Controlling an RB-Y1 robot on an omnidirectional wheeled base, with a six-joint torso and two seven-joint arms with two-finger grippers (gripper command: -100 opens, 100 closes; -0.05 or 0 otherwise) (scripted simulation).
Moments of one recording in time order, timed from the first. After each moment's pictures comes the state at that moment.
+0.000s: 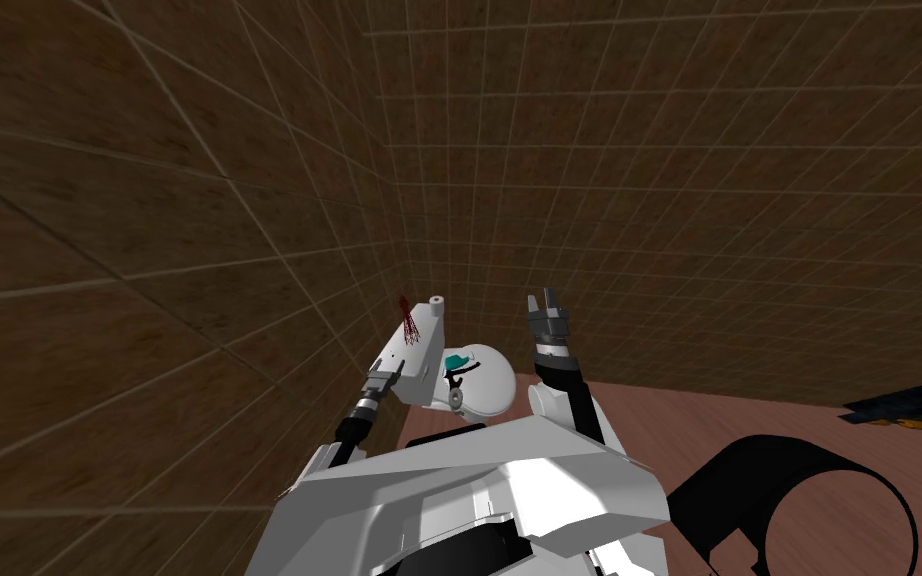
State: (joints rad) left arm 0.22 0.08 0.09 -1.30 -0.61 -0.61 -0.93; right arm 0.51 0.03 -0.06 -2.37 0.03 -0.42 -0.14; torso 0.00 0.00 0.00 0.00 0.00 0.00
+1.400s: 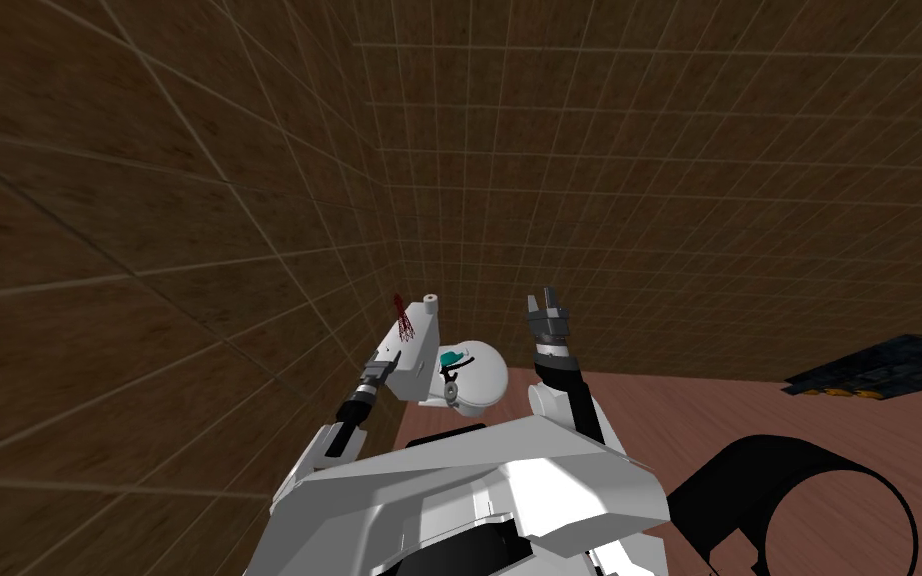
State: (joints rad) left arm 0.12 0.11 0.12 -1.26 -0.60 -0.53 -0.91; right arm 0.51 0.03 -0.06 -2.37 0.03 -0.42 -0.14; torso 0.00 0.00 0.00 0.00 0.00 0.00
